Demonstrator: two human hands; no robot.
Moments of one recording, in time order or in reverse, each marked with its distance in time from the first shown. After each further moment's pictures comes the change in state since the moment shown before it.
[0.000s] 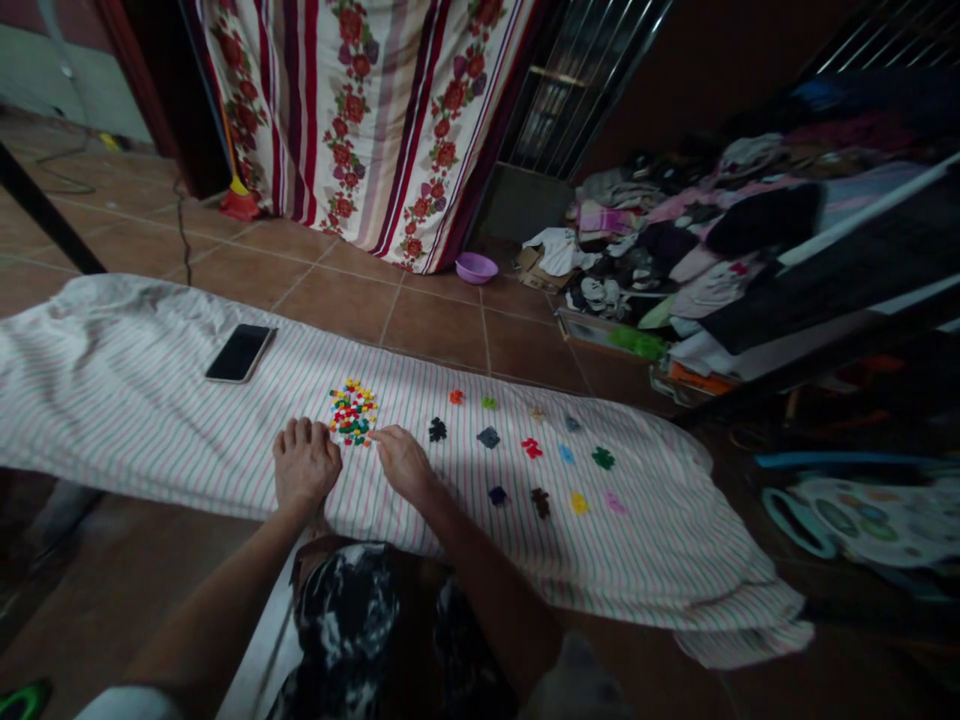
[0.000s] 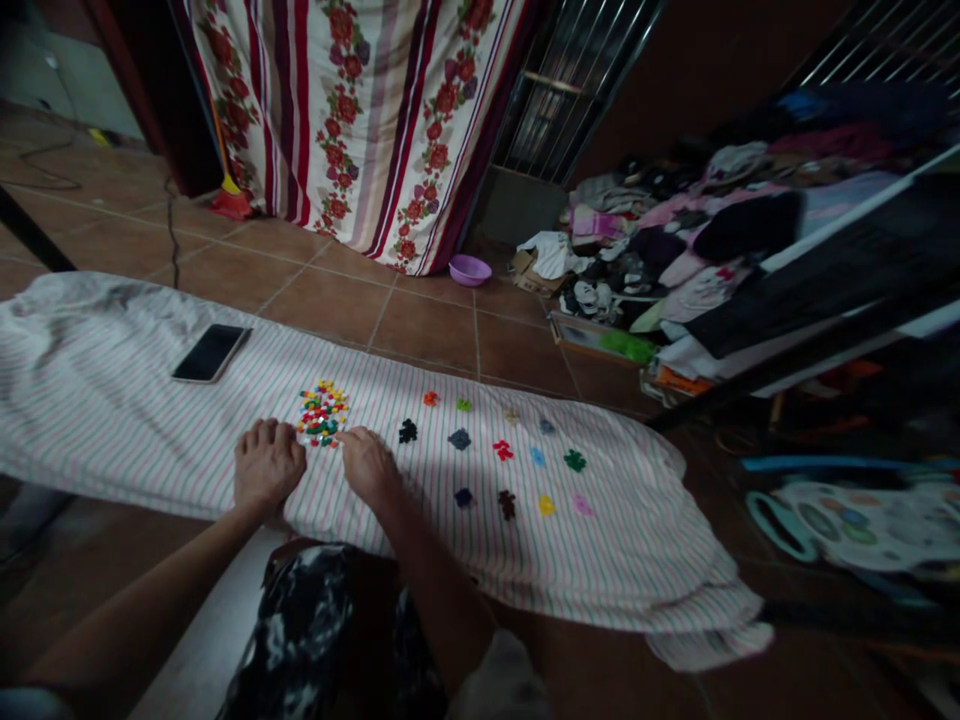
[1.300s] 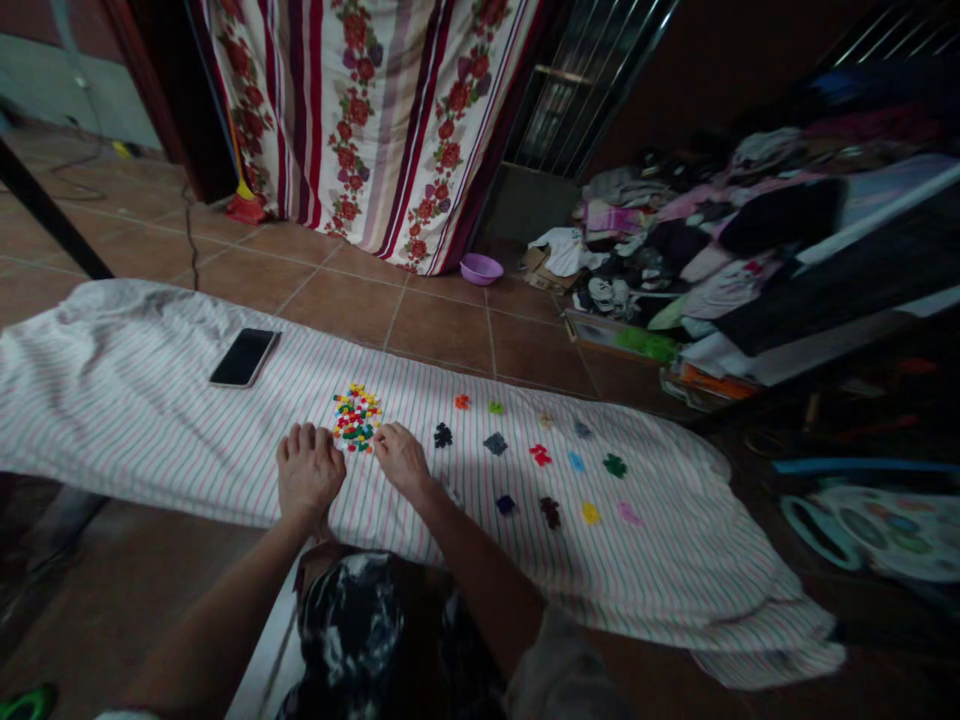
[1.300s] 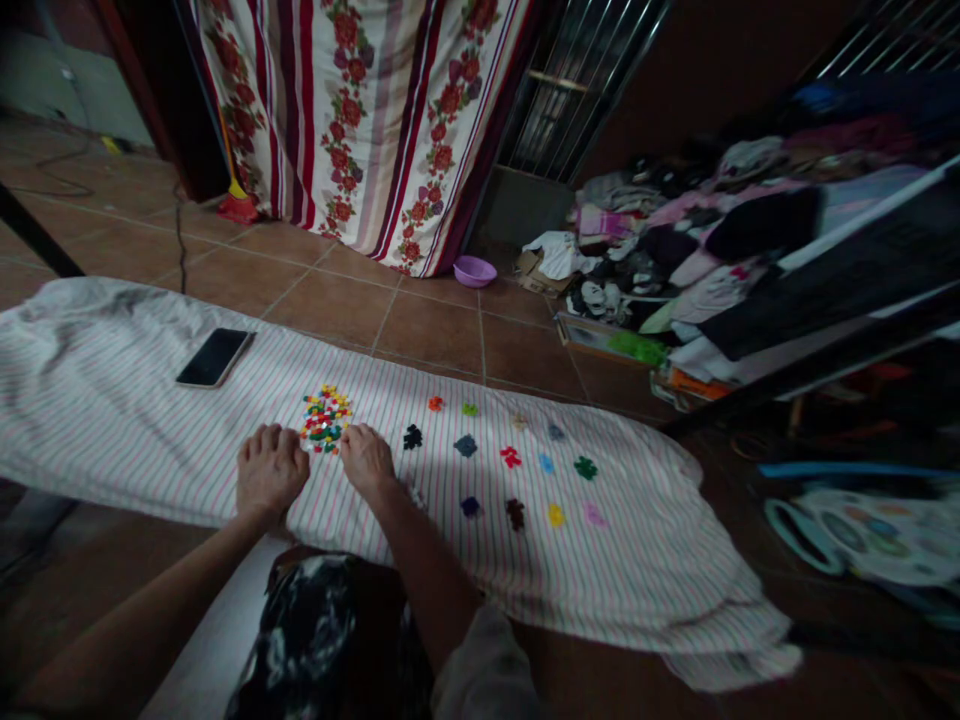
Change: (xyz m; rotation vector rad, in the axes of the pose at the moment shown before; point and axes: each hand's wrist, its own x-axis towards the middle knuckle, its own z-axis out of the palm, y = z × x) left_hand 0.001 0.001 -0.002 0.045 0.025 0.031; right_hand 0.027 -0.003 0.011 -0.077 -0.025 0.174
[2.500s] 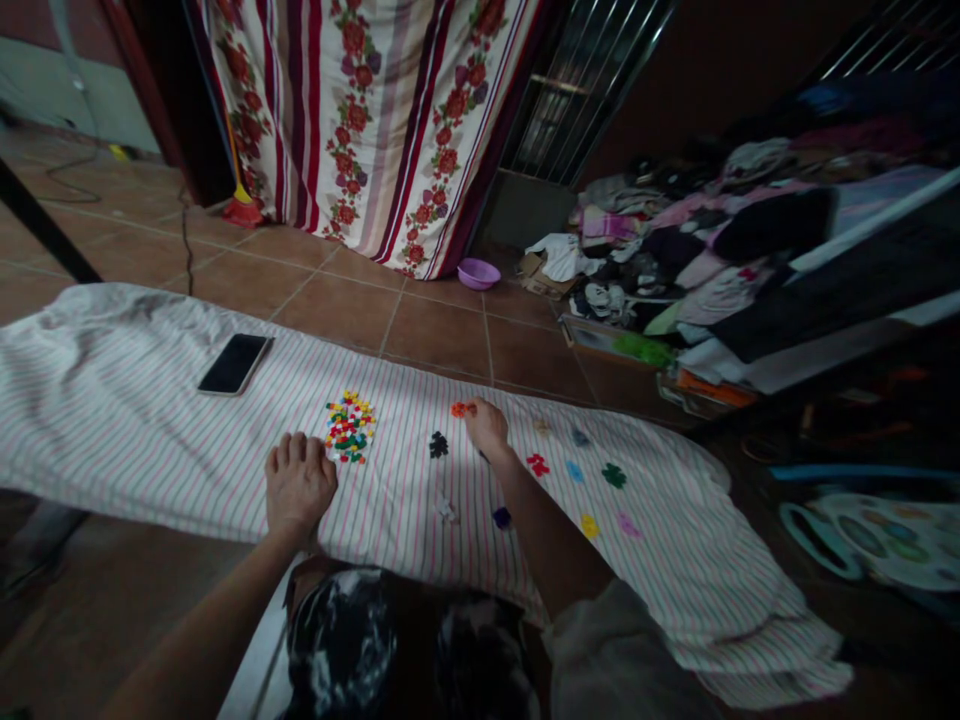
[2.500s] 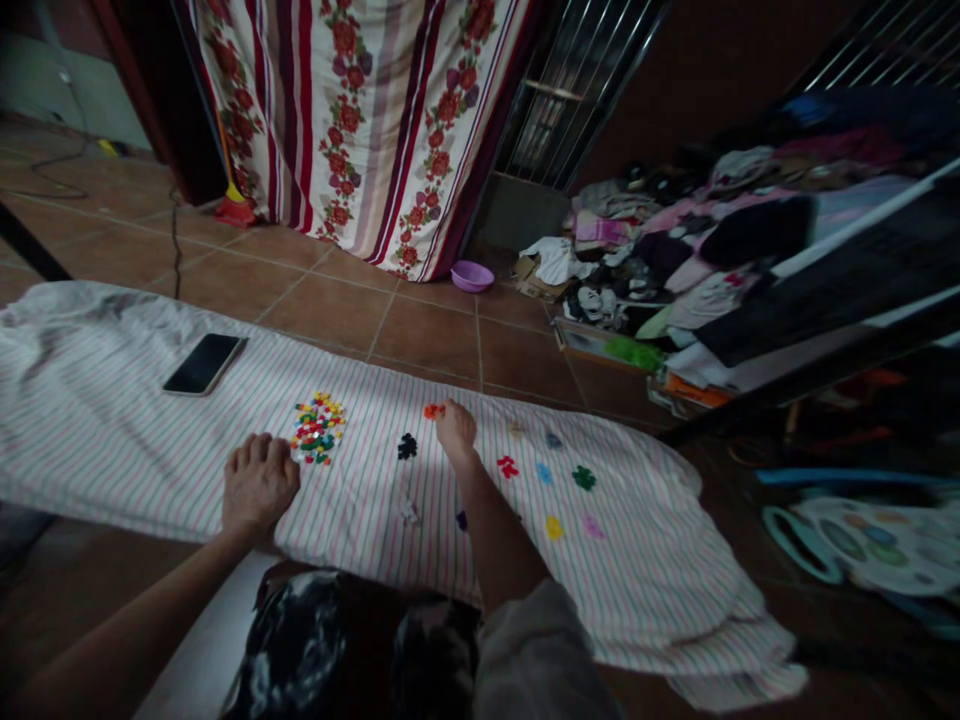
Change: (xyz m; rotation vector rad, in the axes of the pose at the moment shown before) left_hand -0.002 -0.001 0.006 0.023 0.026 0.010; right_hand 0.029 0.133 -0.095 -0.226 0.039 0.564
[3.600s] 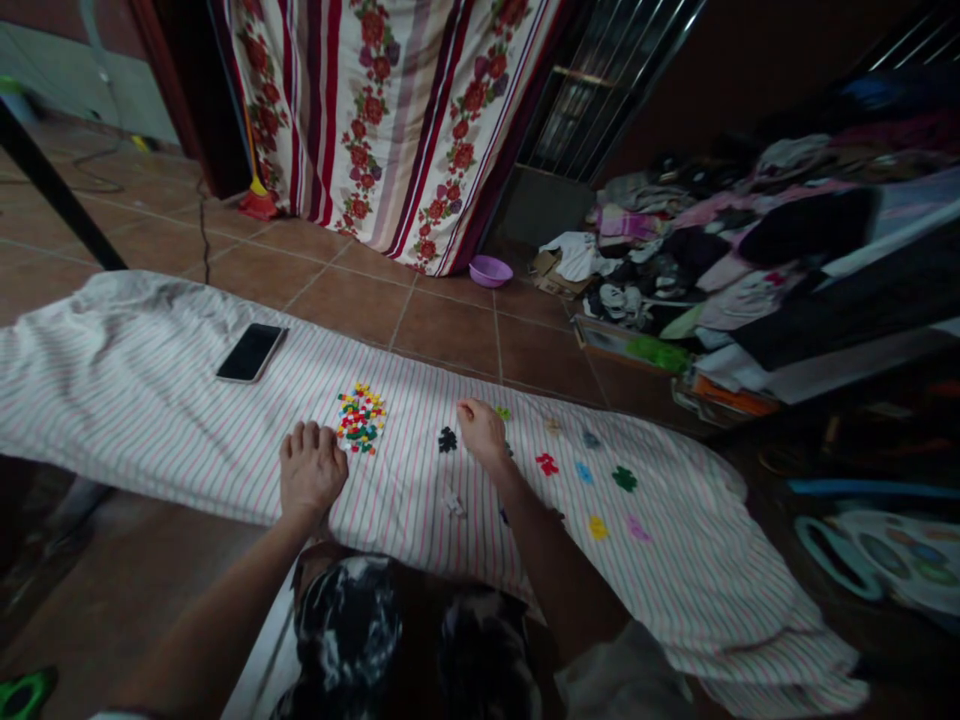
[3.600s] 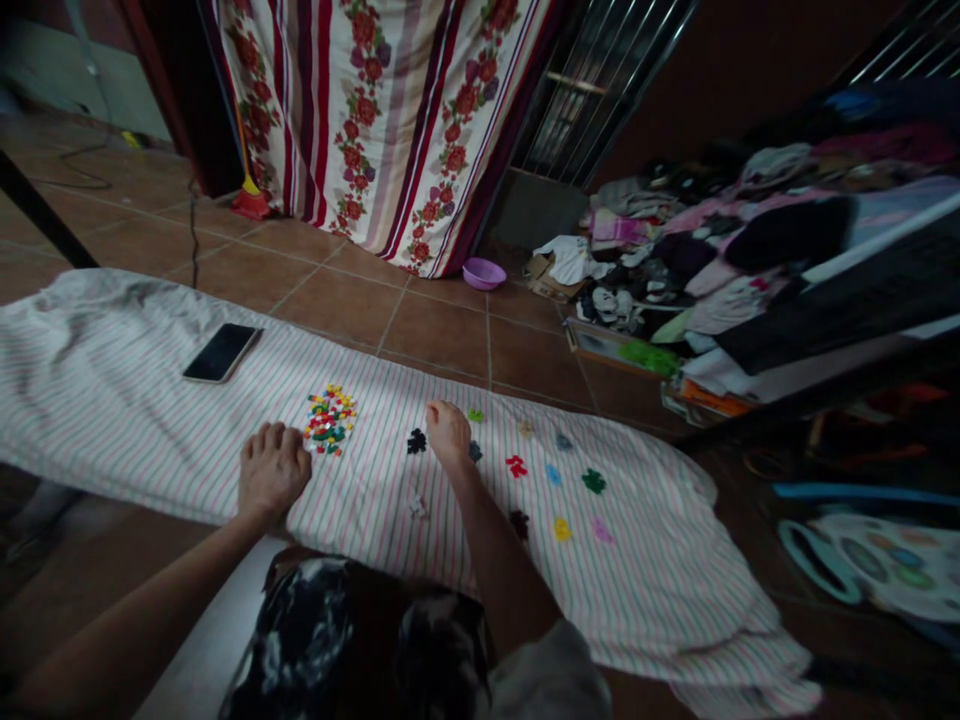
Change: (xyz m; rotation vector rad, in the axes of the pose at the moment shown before) left_hand 0.001 0.000 -0.001 -0.043 -0.014 -0.018; right_hand -0.031 -0.021 0.006 0.163 0.163 -0.234
